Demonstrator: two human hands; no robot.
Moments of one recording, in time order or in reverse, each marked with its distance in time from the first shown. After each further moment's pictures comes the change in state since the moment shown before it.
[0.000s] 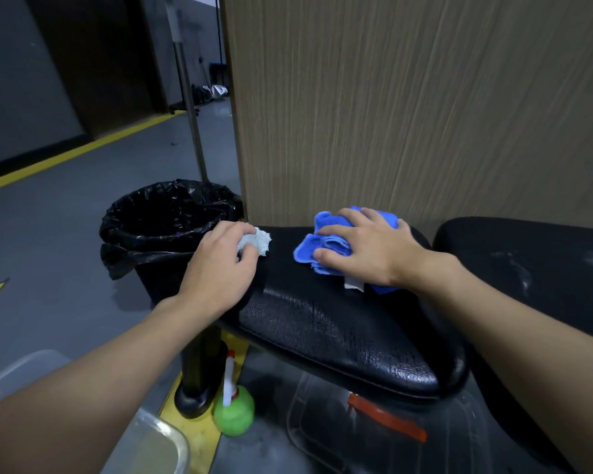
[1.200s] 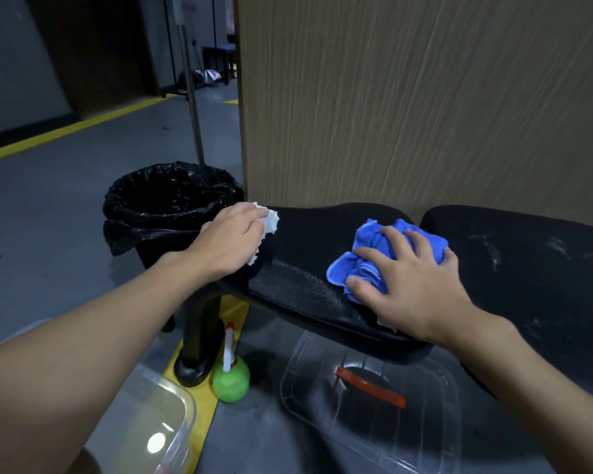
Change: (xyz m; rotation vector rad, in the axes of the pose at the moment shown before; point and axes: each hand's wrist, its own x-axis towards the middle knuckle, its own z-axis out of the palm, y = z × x) left_hand 0.004 -0.005 -0.013 0.054 -0.282 0.035; right_hand -0.116 -0.019 0.001 -0.113 0.060 0.191
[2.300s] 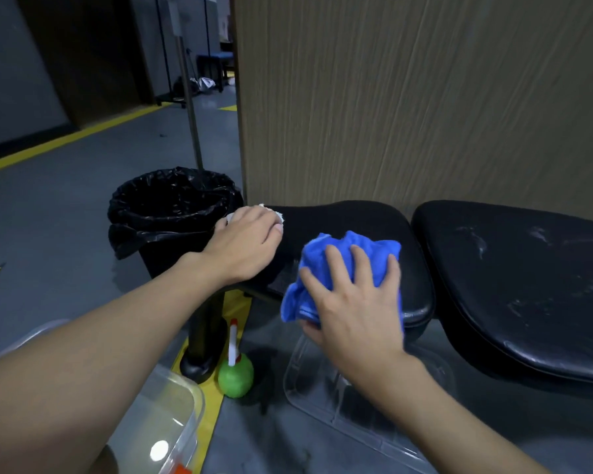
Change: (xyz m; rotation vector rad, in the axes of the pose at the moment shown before) left_hand -0.015 0.023 0.003 0.211 0.016 0.138; right_hand -0.041 -0.075 0.027 -0.161 0.274 -0.130
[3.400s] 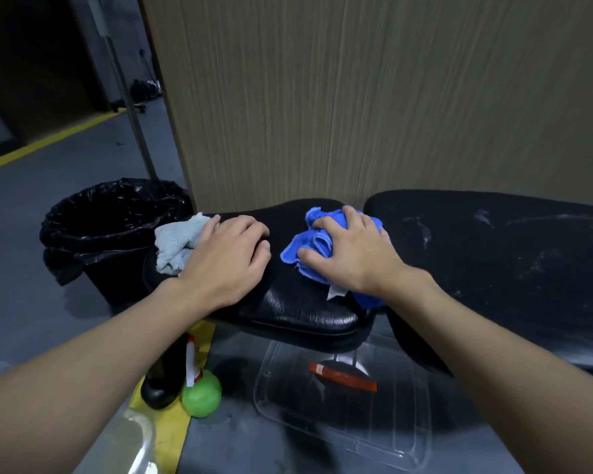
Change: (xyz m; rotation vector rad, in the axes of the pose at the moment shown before) left_hand 0.011 0.062 0.026 0.108 0.084 0.173; right_hand 0.062 0.120 0.022 0.413 -0.208 0.248
